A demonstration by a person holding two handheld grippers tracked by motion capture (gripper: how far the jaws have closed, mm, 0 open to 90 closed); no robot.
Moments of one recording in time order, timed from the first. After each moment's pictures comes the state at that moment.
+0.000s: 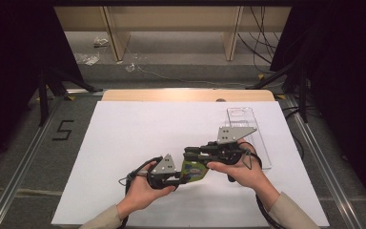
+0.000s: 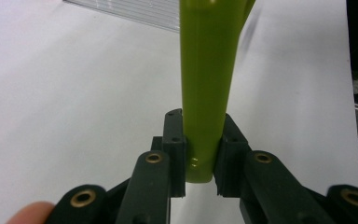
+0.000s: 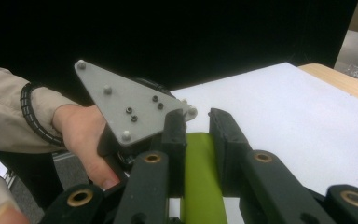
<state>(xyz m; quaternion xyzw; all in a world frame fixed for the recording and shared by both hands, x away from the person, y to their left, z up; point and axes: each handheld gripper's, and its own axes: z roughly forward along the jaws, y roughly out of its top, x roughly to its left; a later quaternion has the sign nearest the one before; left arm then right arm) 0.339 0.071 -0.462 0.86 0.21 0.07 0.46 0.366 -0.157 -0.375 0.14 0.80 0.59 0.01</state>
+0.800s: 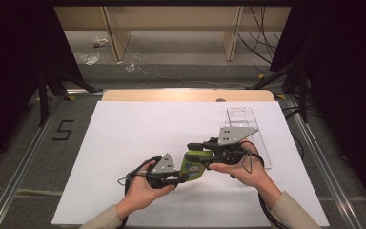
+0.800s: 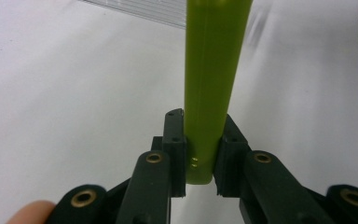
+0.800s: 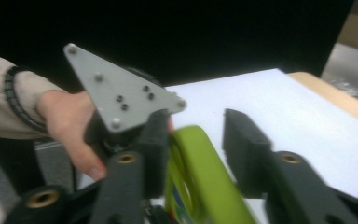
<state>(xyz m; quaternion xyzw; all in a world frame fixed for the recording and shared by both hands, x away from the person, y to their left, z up) 0.341 0.074 -0.460 0.86 0.22 0.08 0.46 0.369 -0.161 -0.374 0.12 0.81 0.58 0.05</state>
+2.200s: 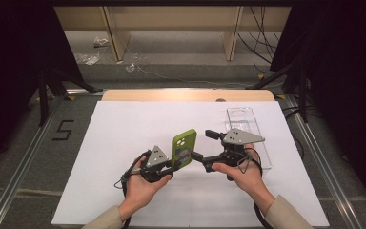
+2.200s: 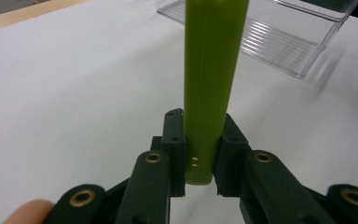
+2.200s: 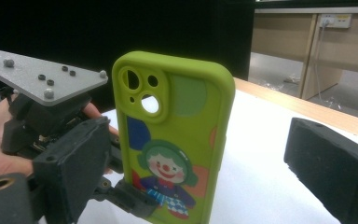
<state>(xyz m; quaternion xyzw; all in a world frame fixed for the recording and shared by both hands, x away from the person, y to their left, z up) 0.344 0.083 -0.452 0.81 0.34 0.15 0.46 0.371 -0.170 -0.401 0.25 0.74 0.61 0.13</state>
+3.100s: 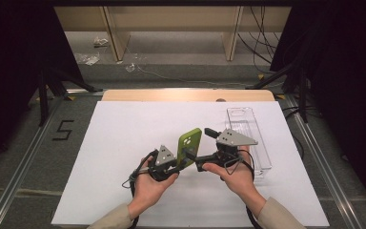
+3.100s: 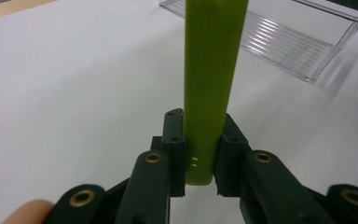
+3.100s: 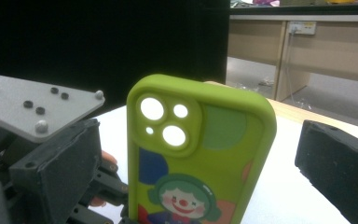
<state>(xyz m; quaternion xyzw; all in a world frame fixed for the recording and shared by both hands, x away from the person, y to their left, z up) 0.349 0.063 -0.457 0.80 0.36 0.15 0.45 0.368 -0.151 -0.403 0.28 0.73 0.60 0.17</state>
